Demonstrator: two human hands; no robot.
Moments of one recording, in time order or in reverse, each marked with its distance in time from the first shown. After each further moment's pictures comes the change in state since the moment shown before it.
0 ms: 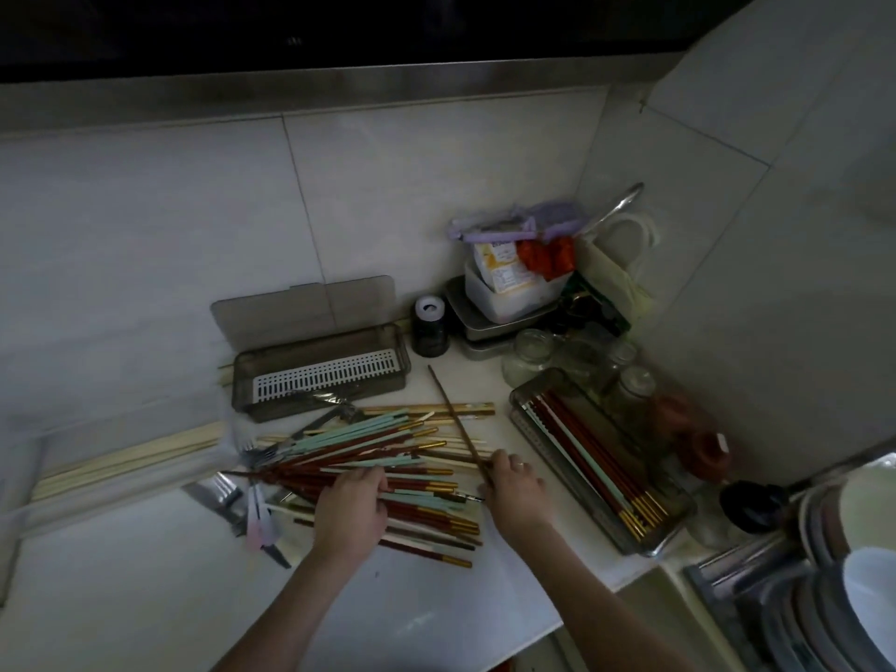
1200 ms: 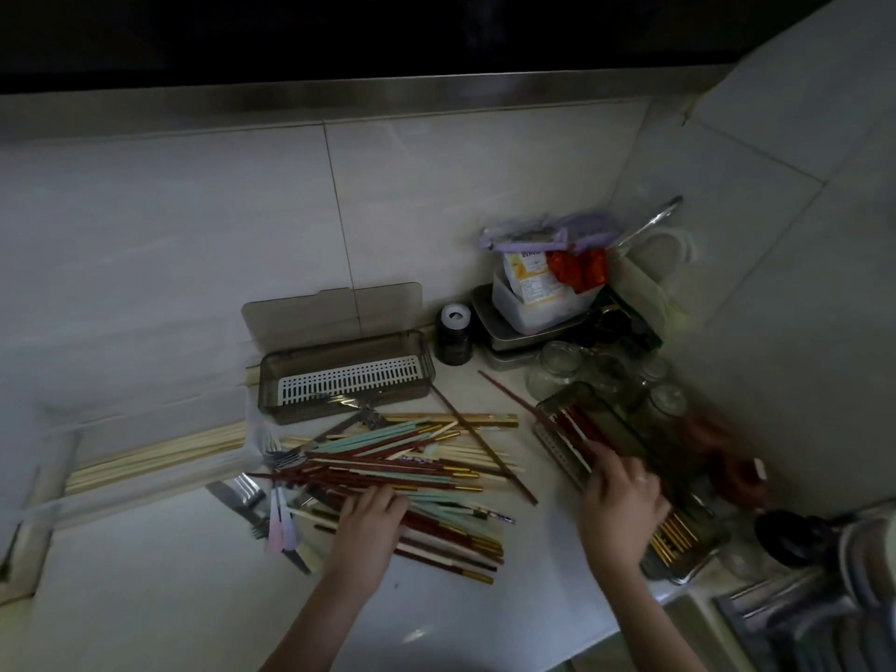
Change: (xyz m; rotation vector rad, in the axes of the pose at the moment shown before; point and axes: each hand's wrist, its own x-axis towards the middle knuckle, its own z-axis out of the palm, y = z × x) left_hand -0.011 -0.024 0.024 0.160 0.085 0.275; right_hand -0.014 0.033 -0.040 0.164 0.677 0.223
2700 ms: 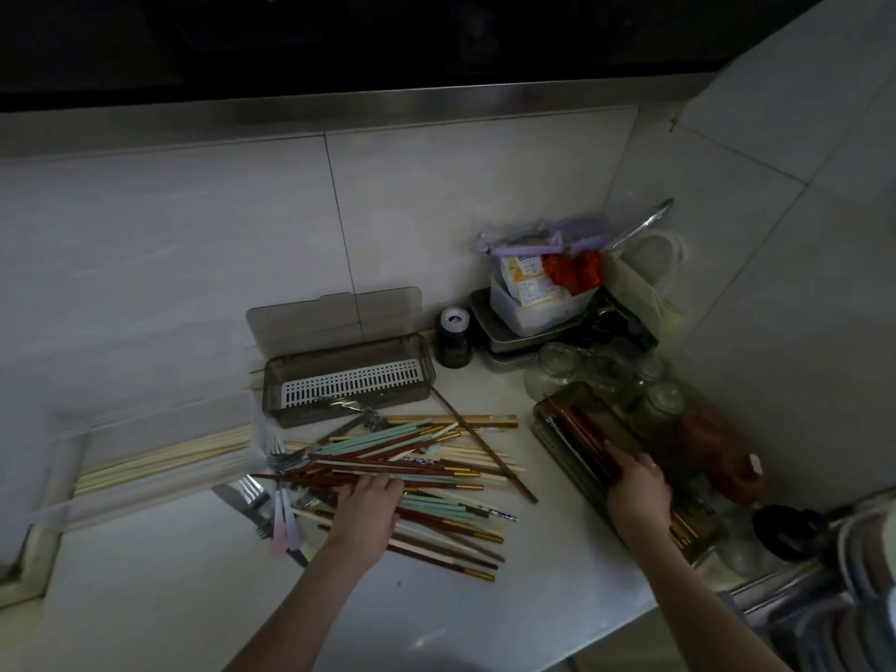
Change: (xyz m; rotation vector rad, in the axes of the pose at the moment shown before) left_hand 0.022 -0.004 -0.023 0.068 -0.260 -0.111; right_hand 0.046 0.048 0.016 -0.168 -0.469 0.139
